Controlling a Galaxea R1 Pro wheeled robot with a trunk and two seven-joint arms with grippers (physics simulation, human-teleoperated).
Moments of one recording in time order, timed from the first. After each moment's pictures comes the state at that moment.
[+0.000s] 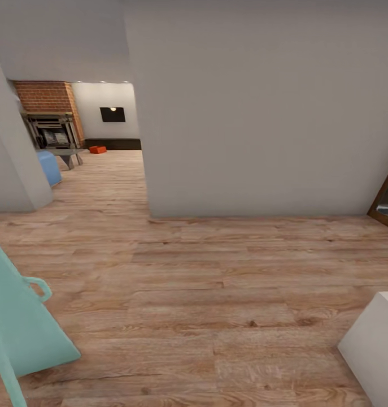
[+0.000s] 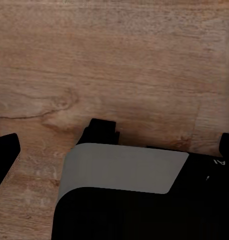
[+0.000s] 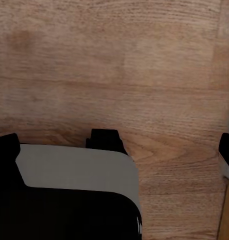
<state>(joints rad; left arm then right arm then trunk) -0.33 -0.05 0.00 0.00 0.14 0.05 0.15 -0.26 0.06 0.51 0.03 -0.39 -0.12 -0.18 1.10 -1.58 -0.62</state>
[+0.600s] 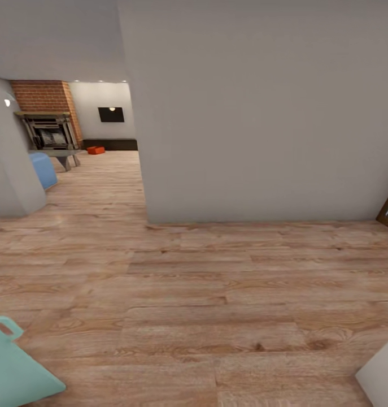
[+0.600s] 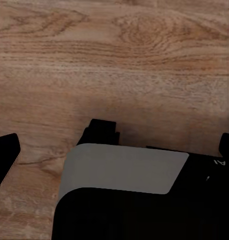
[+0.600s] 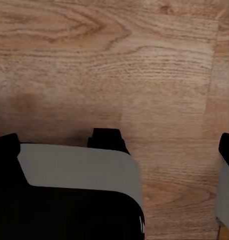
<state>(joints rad) -0.33 -0.05 0.00 0.00 0.13 0.05 0.15 -0.26 0.06 0.51 0.03 -0.40 -0.11 -0.18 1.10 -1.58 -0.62</state>
